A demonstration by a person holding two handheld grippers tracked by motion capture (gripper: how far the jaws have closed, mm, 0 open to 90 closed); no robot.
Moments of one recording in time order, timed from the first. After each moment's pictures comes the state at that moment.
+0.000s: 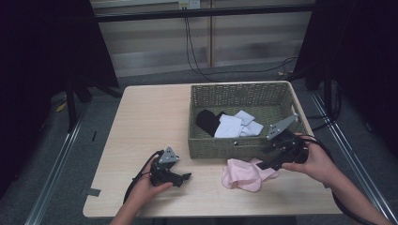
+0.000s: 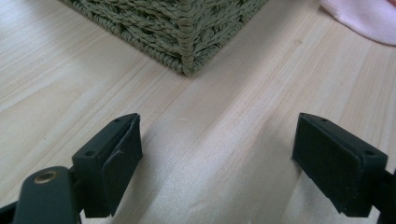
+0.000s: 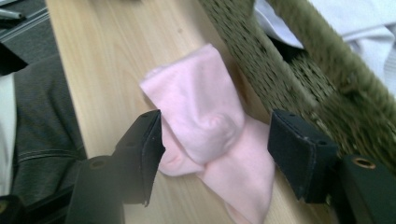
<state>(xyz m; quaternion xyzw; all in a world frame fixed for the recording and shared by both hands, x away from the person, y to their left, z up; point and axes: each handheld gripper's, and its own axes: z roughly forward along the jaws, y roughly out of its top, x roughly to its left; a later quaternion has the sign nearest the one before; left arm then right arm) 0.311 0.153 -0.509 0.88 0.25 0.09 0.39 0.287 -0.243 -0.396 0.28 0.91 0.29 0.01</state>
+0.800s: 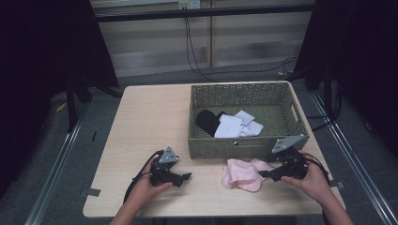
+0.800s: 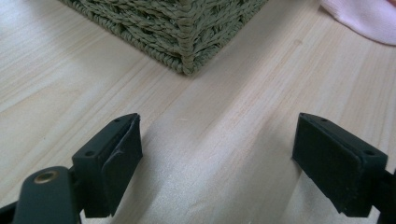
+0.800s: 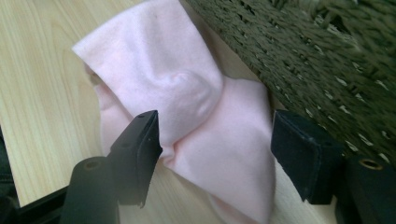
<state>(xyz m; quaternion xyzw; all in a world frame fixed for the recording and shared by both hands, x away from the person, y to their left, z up) 0.311 0.153 -0.509 0.88 0.25 0.09 0.39 0.270 -0.263 -0.465 0.34 0.88 0.33 0.05</state>
